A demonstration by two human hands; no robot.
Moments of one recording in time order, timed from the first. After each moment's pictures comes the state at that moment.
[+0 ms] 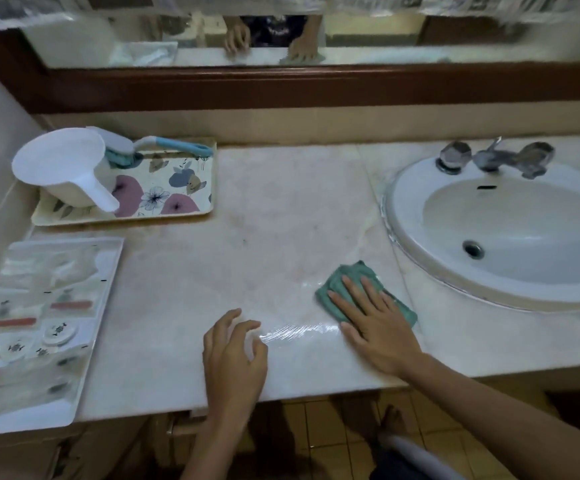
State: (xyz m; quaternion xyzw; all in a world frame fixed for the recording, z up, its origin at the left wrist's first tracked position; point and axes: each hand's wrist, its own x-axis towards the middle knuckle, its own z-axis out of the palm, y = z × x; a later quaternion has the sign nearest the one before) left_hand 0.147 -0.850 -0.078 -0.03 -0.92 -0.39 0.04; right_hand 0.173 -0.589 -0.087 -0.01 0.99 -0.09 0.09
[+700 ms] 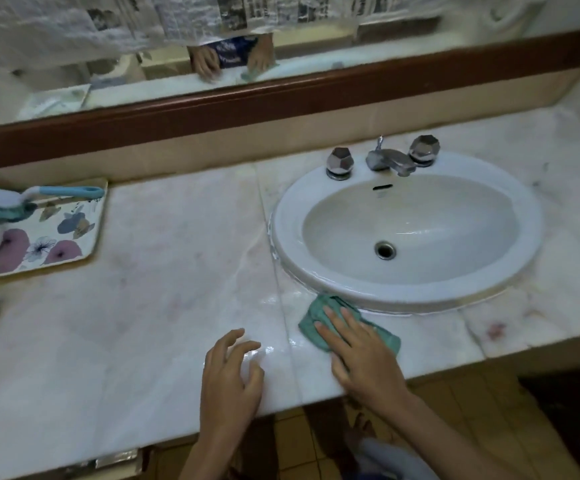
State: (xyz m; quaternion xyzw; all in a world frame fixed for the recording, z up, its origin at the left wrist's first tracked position) left_hand 0.198 -0.653 -0.074 -0.13 -0.92 -0.37 0.00; right_hand 0.260 -0.425 -0.094 0.02 0.98 -0.19 -0.02
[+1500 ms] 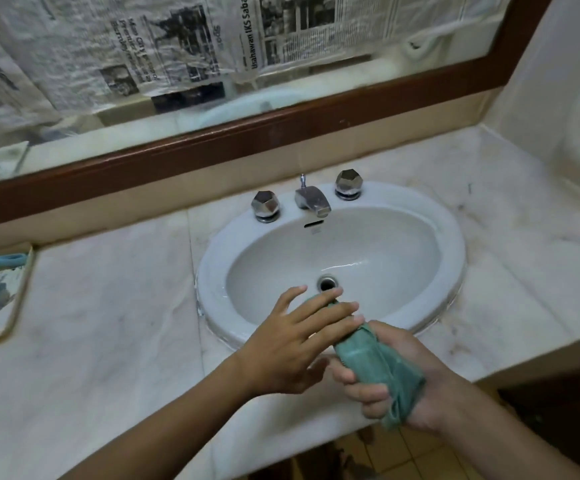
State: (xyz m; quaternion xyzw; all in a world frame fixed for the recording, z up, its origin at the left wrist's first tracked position) left_hand 0.144 -0.418 0.008 -0.69 -0.68 -0.19 0.14; right_hand 0.275 -0.272 0.067 0.26 0.25 -0.89 0.27
